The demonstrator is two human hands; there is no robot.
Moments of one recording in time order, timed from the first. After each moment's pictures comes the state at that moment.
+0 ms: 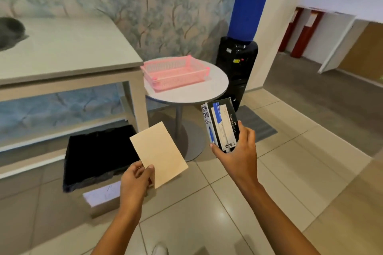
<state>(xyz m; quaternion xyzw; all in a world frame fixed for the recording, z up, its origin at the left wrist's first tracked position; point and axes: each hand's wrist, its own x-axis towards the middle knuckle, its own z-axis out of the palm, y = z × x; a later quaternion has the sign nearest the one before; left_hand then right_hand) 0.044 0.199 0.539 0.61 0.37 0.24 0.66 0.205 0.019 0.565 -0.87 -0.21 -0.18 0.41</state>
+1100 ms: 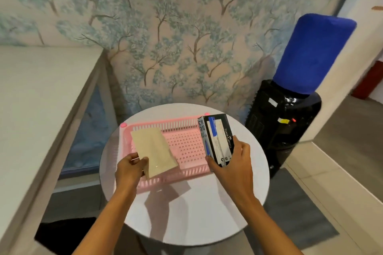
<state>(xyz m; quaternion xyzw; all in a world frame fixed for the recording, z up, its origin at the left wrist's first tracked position) 0.627 0.510 0.563 0.56 0.50 0.29 0.60 0.783 0.322 0.577 -0.85 -0.29 -0.09 0.42</state>
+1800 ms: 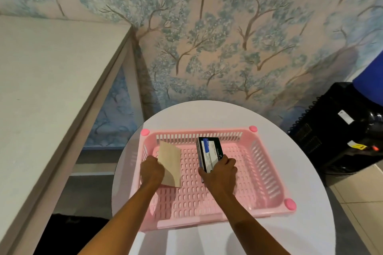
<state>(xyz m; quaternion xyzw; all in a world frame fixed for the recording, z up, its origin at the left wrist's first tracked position) 0.736 0.672 0.467 0.65 0.64 0.11 0.38 0.865 0.548 0.464 -0.94 -0.23 0.11 0.20</state>
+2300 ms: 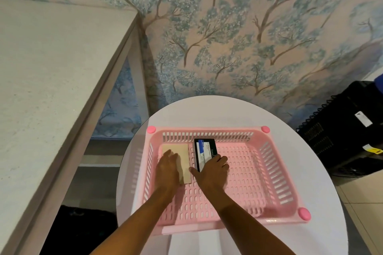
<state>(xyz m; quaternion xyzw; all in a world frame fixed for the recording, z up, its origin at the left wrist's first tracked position) 0.748 0.665 0.417 0.81 0.53 0.10 0.24 0.853 0.602 0.426 -0.95 -0.26 0.15 0.08</state>
